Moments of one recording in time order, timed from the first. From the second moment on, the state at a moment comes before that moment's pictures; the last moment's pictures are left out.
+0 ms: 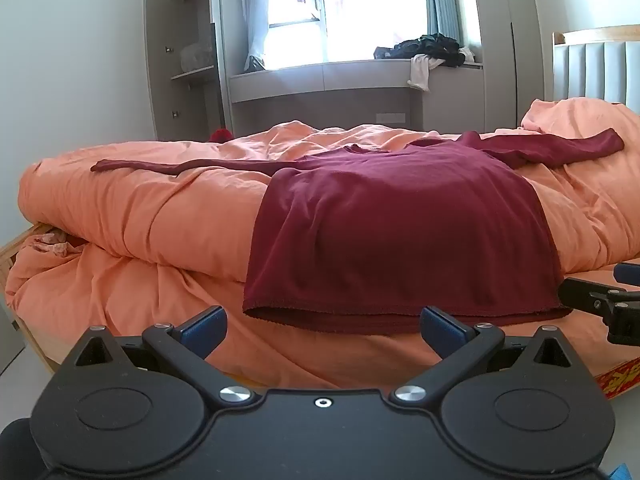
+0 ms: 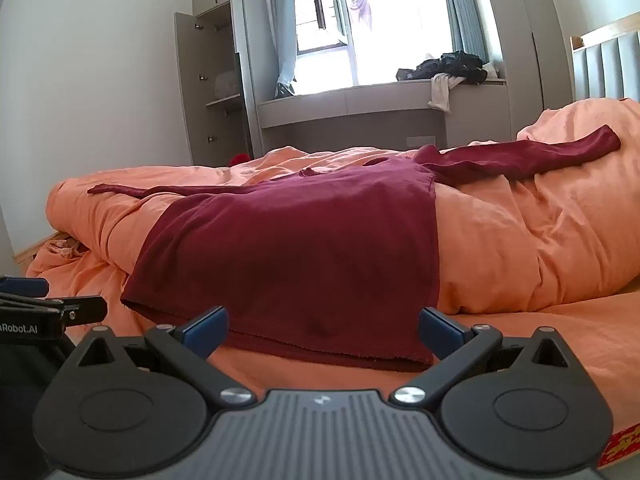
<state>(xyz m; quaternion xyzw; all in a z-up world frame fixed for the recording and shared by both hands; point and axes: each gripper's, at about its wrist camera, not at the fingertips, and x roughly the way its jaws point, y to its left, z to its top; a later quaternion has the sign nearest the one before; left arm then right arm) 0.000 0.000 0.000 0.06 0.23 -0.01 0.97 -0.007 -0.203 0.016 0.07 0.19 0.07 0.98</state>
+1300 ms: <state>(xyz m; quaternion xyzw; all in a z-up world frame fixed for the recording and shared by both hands) 0.002 0.000 0.000 0.05 0.23 -0.01 0.97 -0.008 -0.204 0.016 0.07 0.20 0.07 0.98</state>
